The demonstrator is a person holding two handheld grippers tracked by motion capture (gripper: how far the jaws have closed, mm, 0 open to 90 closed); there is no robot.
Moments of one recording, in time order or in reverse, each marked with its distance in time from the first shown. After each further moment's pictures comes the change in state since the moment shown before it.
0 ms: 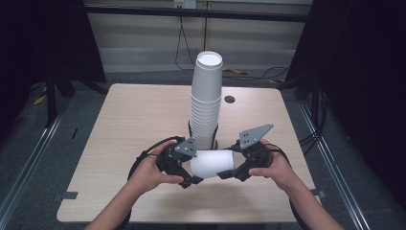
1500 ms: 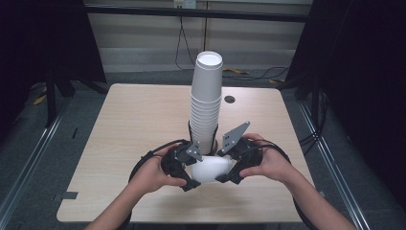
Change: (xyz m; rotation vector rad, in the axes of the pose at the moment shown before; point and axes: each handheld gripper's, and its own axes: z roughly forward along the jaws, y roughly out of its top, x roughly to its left) left arm -0.005 0.007 0.010 0.204 0.026 0.003; right arm 0.011 0.035 0.017 0.360 -0.075 -0.072
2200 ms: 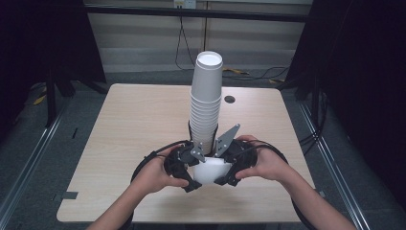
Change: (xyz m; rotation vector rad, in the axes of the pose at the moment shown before) left arm -0.002 0.007 0.003 0.054 -0.003 0.024; right arm 0.003 0.009 0.011 0.103 0.003 -0.048
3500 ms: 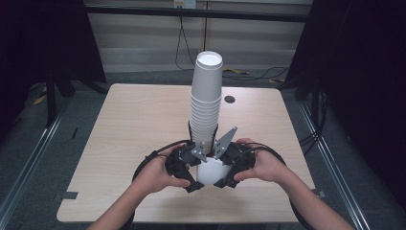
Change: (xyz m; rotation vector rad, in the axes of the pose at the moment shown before) left arm -0.003 0.004 -0.003 -0.044 -0.018 -0.007; right arm -0.001 -0.006 0.012 0.027 0.042 0.036
